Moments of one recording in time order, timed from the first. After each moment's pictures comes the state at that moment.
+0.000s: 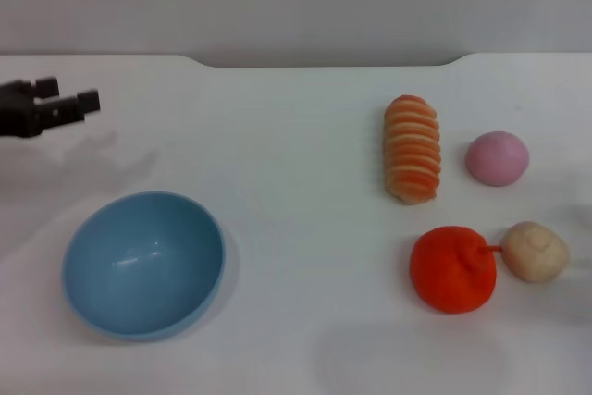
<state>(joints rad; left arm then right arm) -0.39 -2.01 0.66 0.95 1.96 1.39 -1.78 0.37 2.08 -0.13 0.14 -1.08 -1.17 0.02</state>
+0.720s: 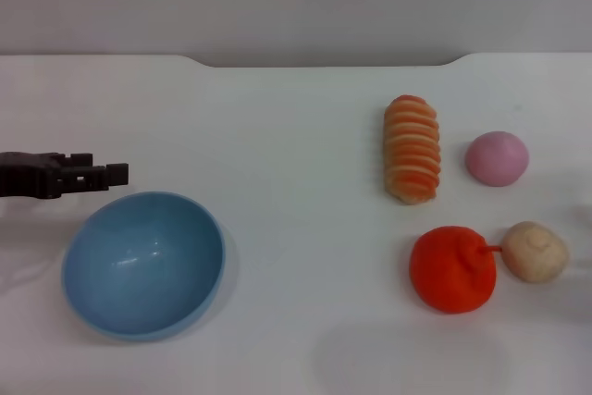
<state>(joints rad) -0.39 -2.01 0.69 1.02 2.12 1.59 -2.01 0.37 2.08 -0.12 0.14 -1.07 -1.15 0.02</state>
